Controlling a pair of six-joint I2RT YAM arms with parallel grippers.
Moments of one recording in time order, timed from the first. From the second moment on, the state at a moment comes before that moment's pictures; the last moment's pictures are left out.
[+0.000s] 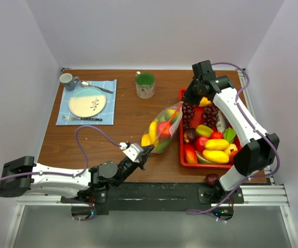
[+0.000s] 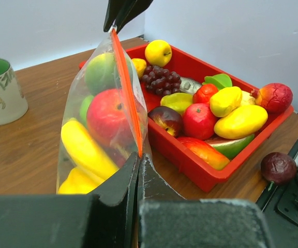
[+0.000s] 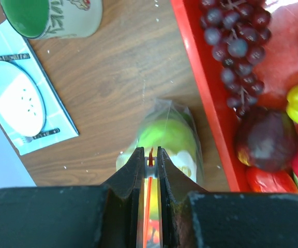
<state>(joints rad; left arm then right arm) -1.43 1.00 0.33 0.82 -0.67 0.02 0.35 1.61 1.65 -0.96 0.06 0.90</state>
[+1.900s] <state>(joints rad) -0.91 1.08 0.84 -0.28 -0.38 -0.63 0.39 0.99 1.20 -0.77 0.25 0.53</state>
